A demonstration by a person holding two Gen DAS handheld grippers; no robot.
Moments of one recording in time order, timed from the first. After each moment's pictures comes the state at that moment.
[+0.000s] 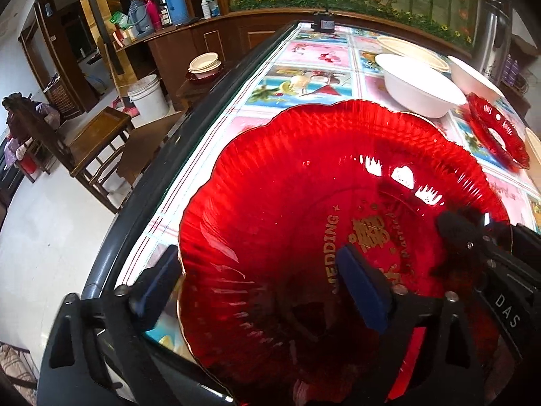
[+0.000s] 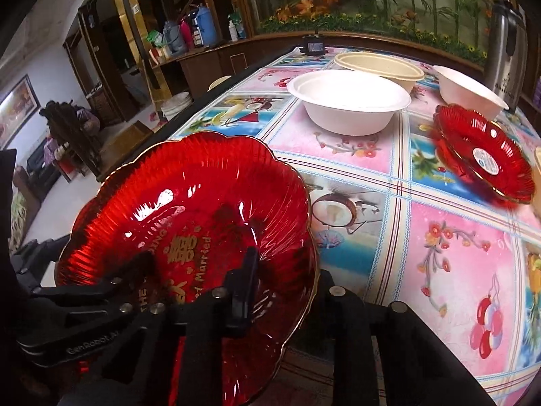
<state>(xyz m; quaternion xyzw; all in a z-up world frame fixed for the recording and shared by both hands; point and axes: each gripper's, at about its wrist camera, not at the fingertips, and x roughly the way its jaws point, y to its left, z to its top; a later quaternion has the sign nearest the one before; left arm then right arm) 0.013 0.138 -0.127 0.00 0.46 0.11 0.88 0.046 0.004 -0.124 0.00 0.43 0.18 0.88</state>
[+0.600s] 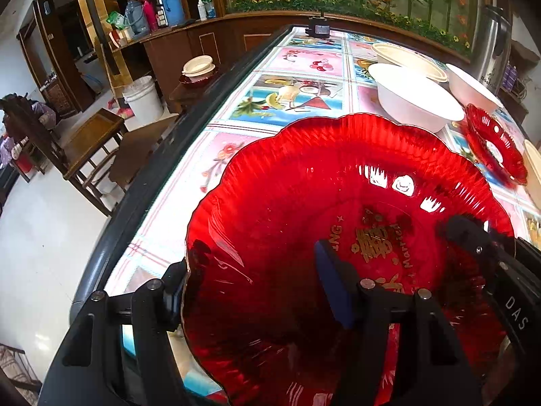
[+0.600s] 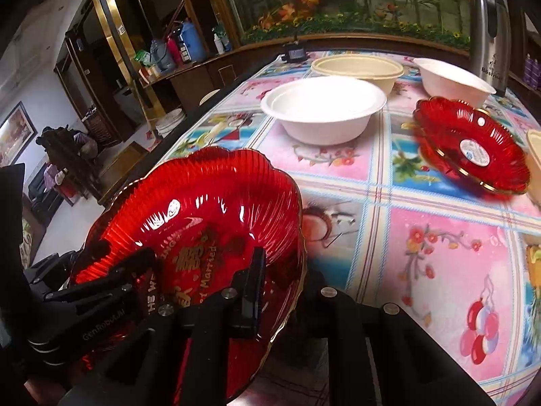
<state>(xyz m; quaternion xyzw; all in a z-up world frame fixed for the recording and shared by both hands) 0.037 0.129 -0.120 -0.01 0.46 0.11 0.88 0.055 -0.017 -0.116 0.04 0.42 0.17 0.89</state>
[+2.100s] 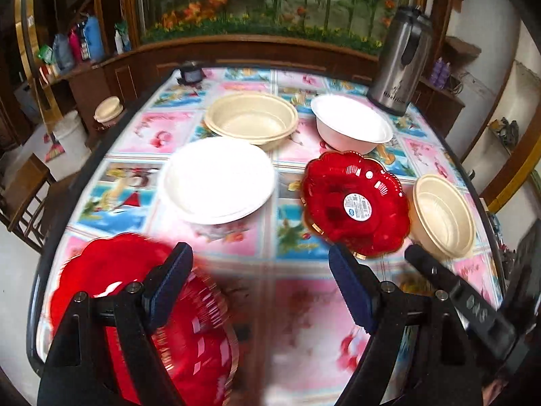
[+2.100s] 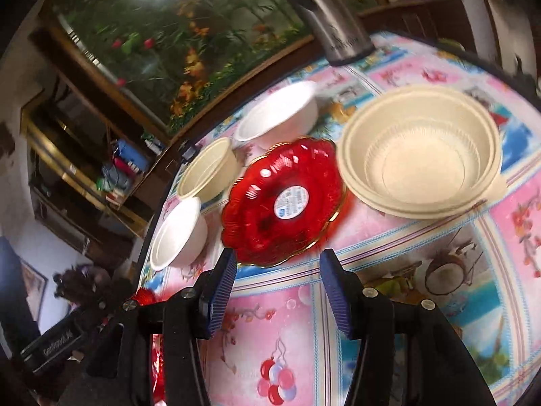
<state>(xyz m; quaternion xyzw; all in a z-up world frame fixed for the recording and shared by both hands) 0.116 -0.044 -0.040 -0.02 0.45 -0.03 0.89 0.088 -0.251 -0.095 0.30 0.37 0.06 0.87</state>
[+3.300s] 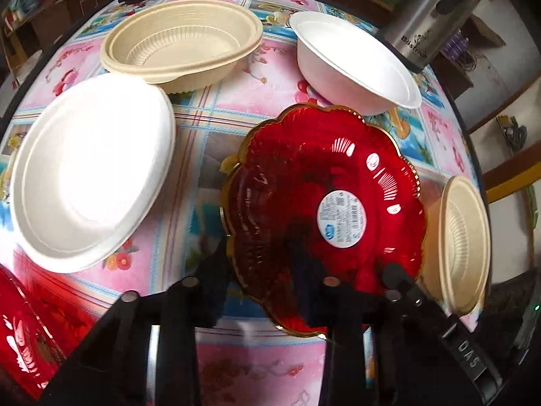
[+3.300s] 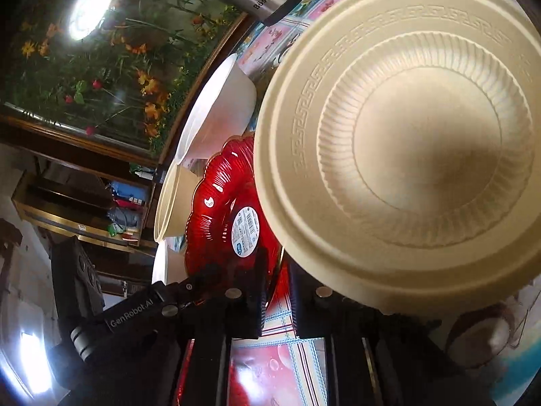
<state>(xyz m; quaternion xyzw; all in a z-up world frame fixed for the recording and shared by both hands) 0.216 -0.097 -0.118 -0.07 0.58 -0.06 0.81 0.152 -0.288 -0.157 0.45 0.42 0.06 0.79</state>
